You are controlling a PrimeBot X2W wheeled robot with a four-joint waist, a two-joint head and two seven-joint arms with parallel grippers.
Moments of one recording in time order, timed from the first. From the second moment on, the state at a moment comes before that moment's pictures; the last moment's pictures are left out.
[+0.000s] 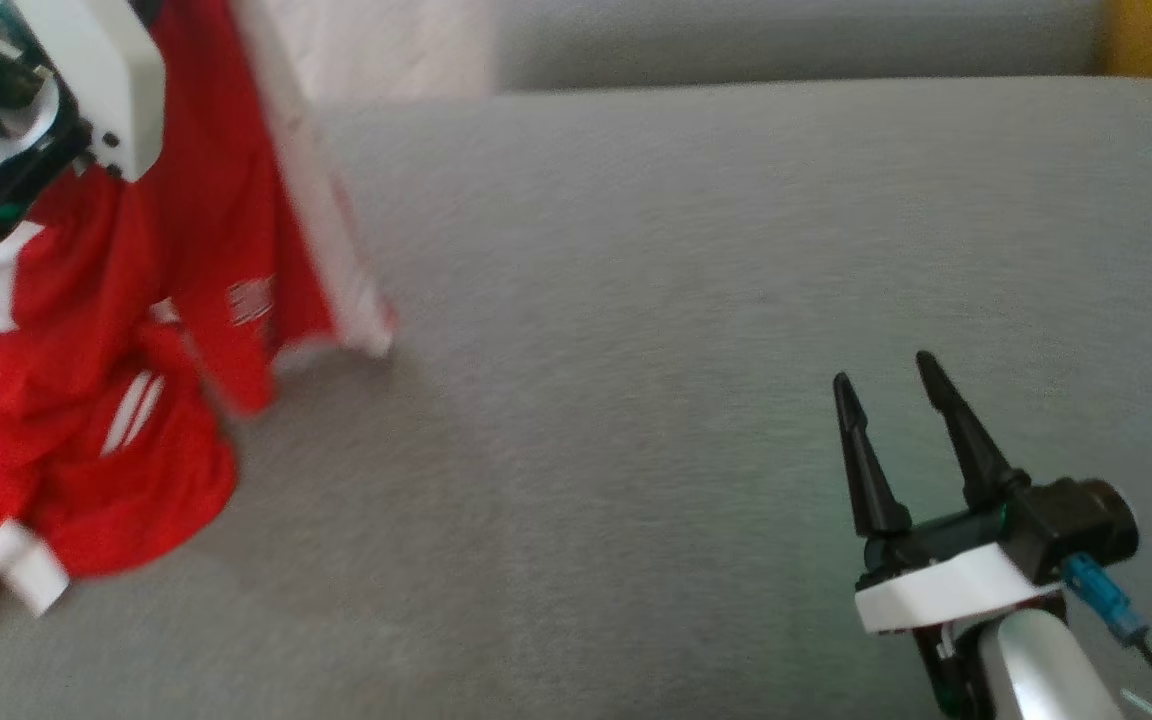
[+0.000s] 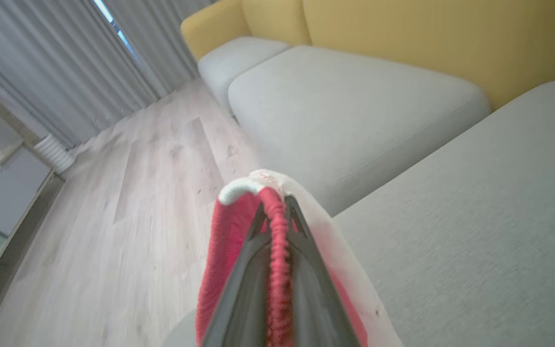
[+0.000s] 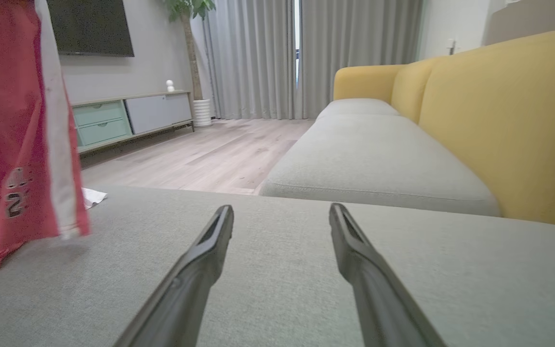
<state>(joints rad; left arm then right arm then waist) -1.24 0.66 -0.99 0.45 -0.83 -0.13 0.38 -0.04 -0.06 0.15 0.14 0.07 0.13 -0.26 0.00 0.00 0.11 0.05</state>
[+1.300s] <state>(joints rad) -0.61 0.27 -1.19 0.70 -0.79 -0.04 -0.24 0.03 -0.05 0.13 0.13 0.09 0.13 -0.26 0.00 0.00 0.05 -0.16</state>
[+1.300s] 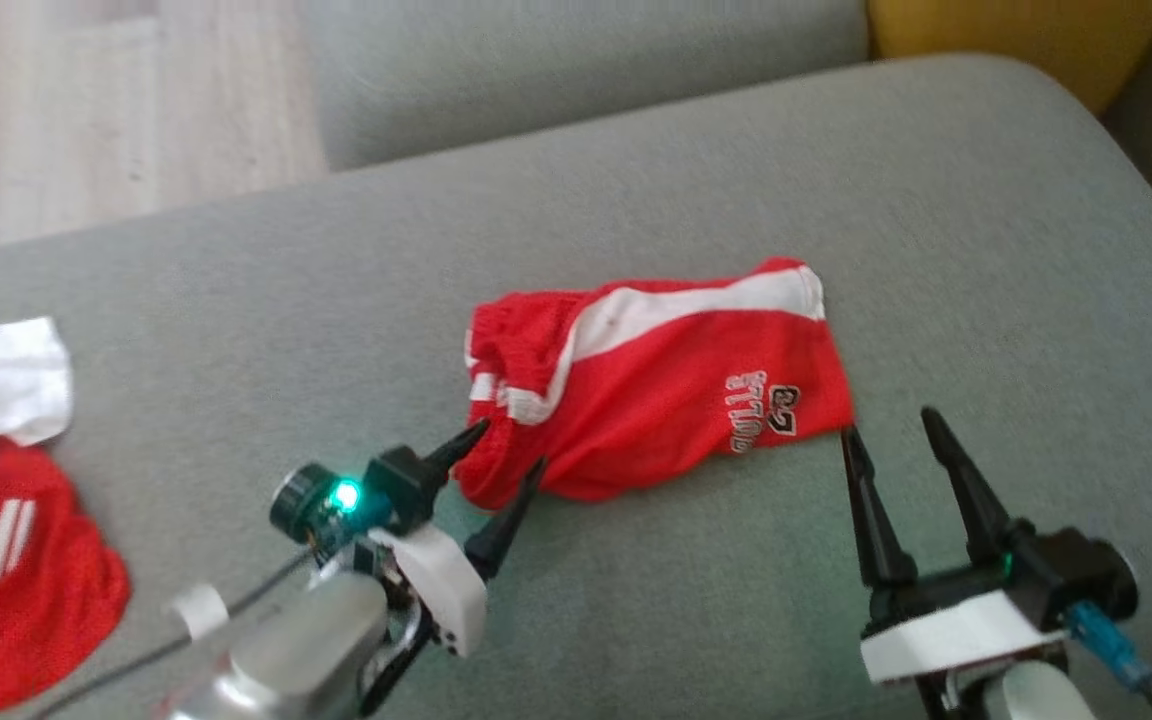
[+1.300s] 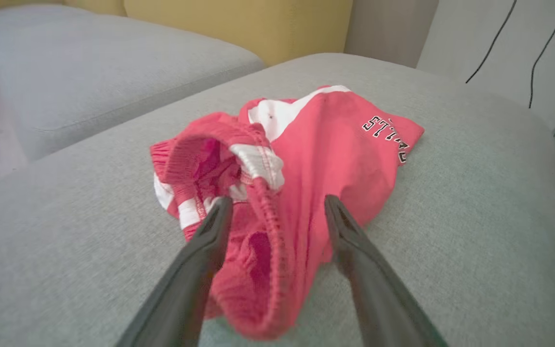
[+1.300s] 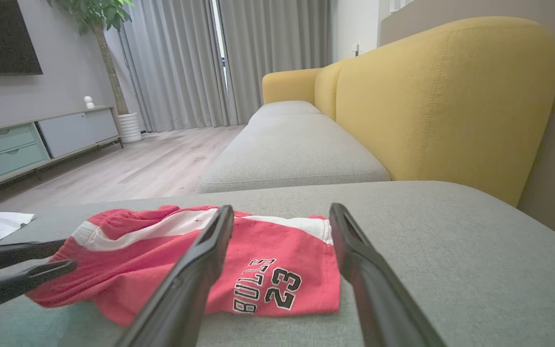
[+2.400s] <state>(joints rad) 0.29 0.12 -0.33 0.00 -0.14 0.24 -0.26 0.21 -0.04 0.06 0.16 0.11 0.13 -0.26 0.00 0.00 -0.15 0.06</state>
